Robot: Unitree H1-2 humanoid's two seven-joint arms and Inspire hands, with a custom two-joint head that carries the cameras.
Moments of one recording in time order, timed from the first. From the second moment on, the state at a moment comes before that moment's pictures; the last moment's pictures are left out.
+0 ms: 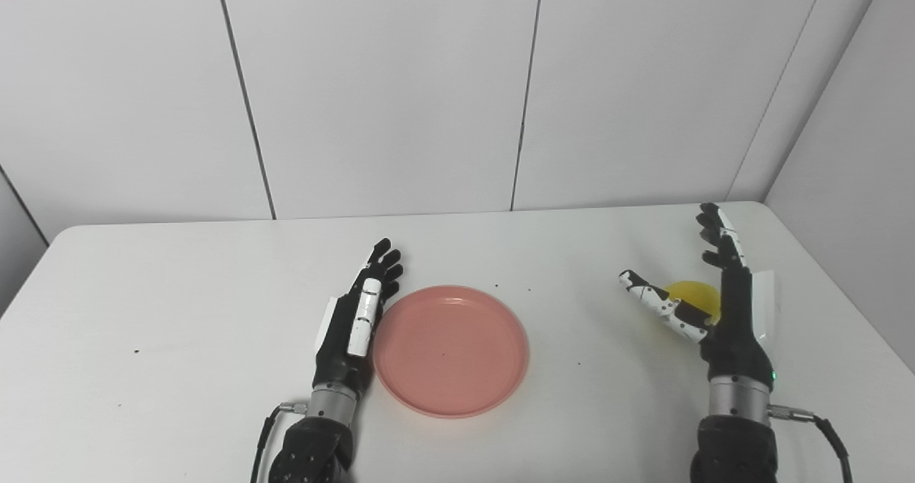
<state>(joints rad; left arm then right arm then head) -0.34 -0.11 -0.08 0.36 -0.02 -0.17 -0.08 -0.13 -0.08 -0.17 -0.27 -0.56 0.17 -0.25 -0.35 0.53</state>
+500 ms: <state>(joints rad) -0.34 -0.09 -0.08 0.36 -0.03 -0.17 -0.10 -0.13 -0.09 -0.18 -0.26 -0.66 0.27 -0.25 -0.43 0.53</state>
